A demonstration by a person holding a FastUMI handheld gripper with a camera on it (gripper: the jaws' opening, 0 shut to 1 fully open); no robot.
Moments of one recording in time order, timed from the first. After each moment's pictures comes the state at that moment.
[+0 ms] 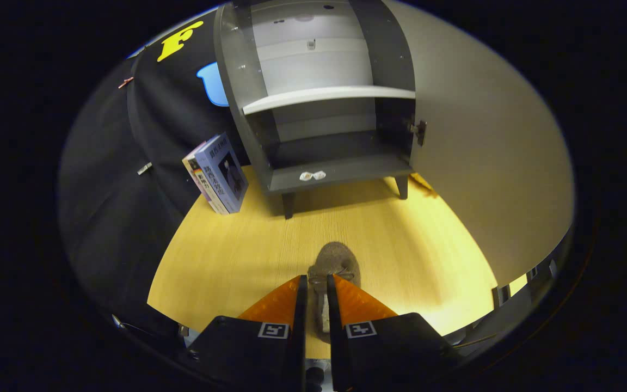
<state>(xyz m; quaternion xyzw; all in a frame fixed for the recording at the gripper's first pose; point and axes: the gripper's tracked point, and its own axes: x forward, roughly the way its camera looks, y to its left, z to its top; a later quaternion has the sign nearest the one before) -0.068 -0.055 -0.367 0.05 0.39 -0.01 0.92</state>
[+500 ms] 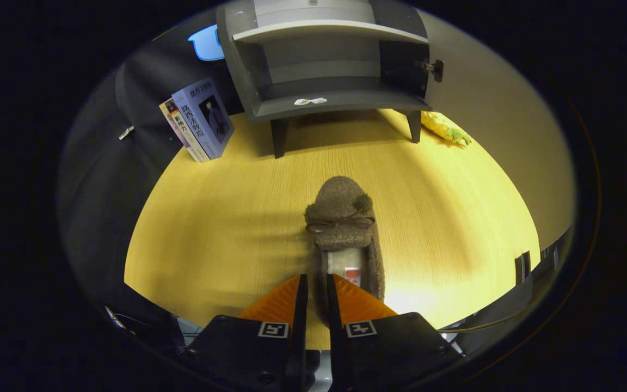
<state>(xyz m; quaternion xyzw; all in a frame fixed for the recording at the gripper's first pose) -0.094 -0.048 -0.467 0.03 0.47 -0.02 0.88</state>
